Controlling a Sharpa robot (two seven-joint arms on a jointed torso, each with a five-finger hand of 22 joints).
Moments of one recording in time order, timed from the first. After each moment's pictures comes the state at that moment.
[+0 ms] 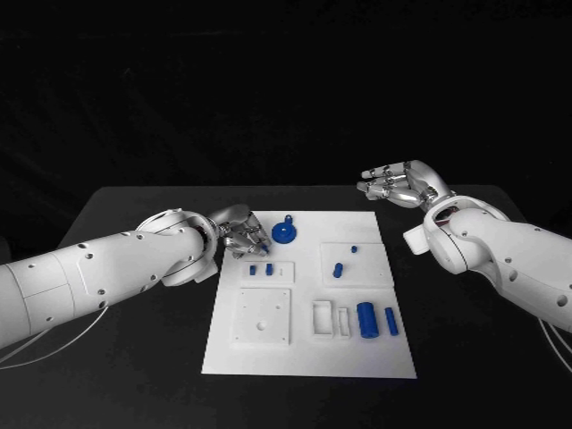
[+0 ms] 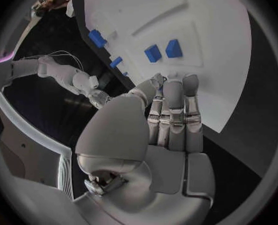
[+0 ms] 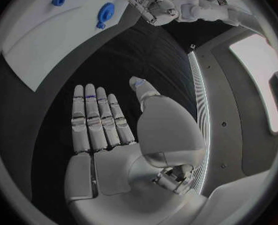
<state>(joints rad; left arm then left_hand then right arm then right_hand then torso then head) 1.30 -0.67 -0.13 1.25 -1.06 -0.16 -0.03 1.40 -0.03 0.36 -0.14 0.14 1.17 0.10 0.06 0.06 1.24 0.06 0.05 0.06 1.39 -0.04 1.07 0.36 0.10 1.26 -0.06 0.41 1.31 1.06 -0.74 0.31 1.26 -0.87 -0.38 0.12 1.25 -0.09 0.12 -0.01 0.50 0.92 0.16 0.06 0.06 1.07 0.14 0.07 0.06 1.10 0.14 0.08 0.06 0.09 0.98 0.14 0.07 0.07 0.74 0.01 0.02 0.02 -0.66</state>
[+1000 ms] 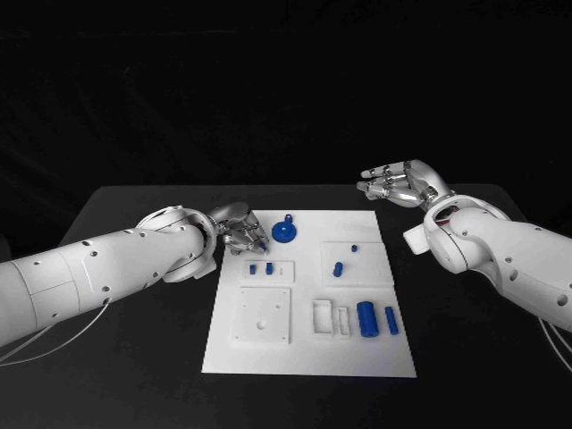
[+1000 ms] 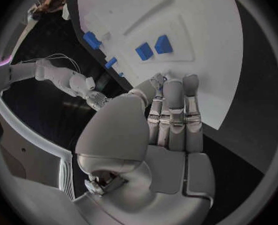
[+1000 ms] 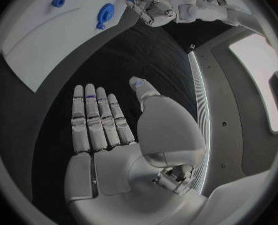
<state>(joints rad) 1.30 -0.65 -0.13 1.21 -1.09 -0.16 -0.02 1.40 -0.03 0.36 -0.14 0.13 1.17 0.10 0.06 0.06 1.24 0.06 0.05 0.06 1.39 -0.04 1.07 0.35 0.10 1.26 -0.06 0.41 1.31 1.06 -0.74 0.31 1.26 -0.87 -0.37 0.12 1.25 -0.09 0.11 -0.01 0.50 0.92 0.16 0.06 0.06 1.07 0.14 0.07 0.06 1.10 0.14 0.08 0.06 0.09 0.98 0.15 0.07 0.07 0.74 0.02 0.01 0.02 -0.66</state>
